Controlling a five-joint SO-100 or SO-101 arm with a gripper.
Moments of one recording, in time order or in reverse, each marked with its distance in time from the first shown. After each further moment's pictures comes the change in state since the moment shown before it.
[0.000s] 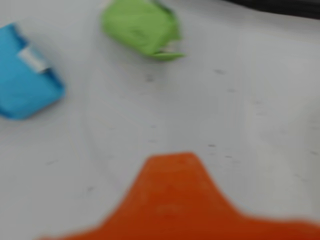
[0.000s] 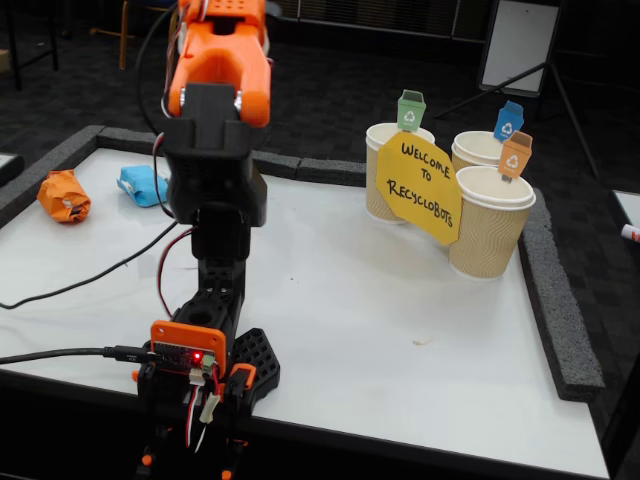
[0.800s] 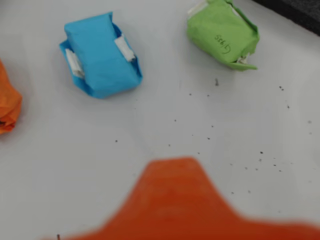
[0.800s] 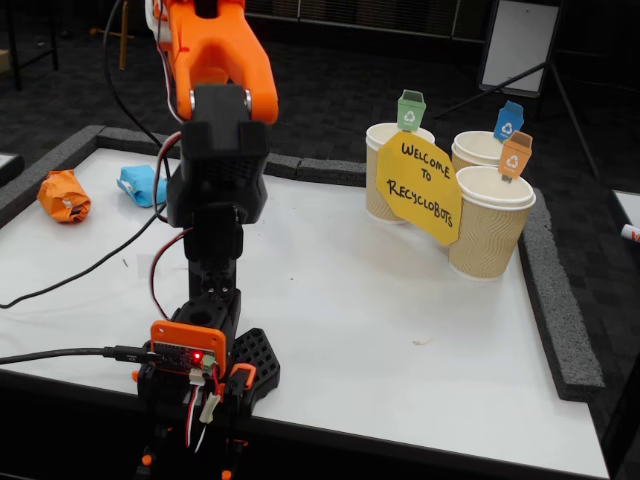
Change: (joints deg) arm -8.7 1.5 -10.8 11.9 0.0
